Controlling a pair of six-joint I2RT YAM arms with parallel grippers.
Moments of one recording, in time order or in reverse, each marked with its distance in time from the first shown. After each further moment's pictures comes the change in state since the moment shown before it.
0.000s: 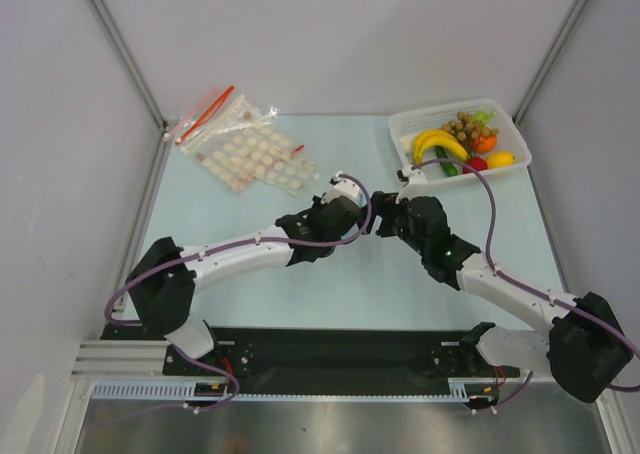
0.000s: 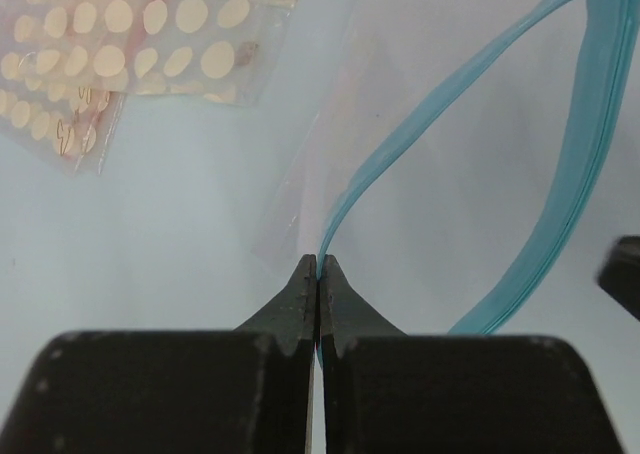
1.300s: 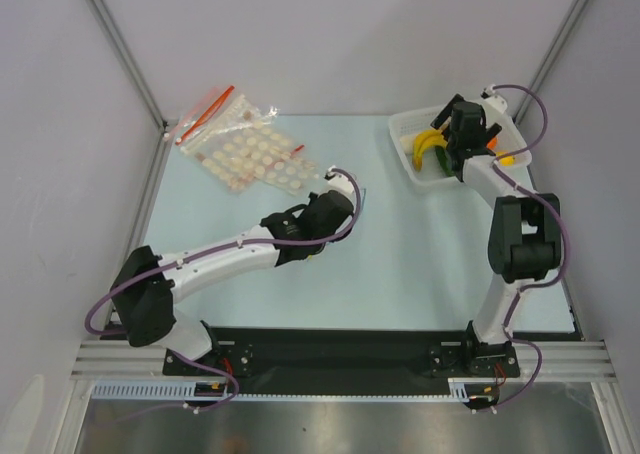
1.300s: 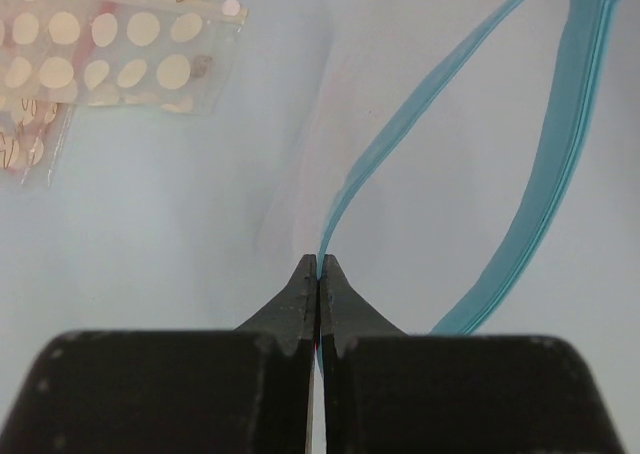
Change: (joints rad) left arm 0.013 -0.084 0.002 -0.021 0.139 -0.028; right arm -0.576 0.671 0.716 -0.084 0.357 0.030
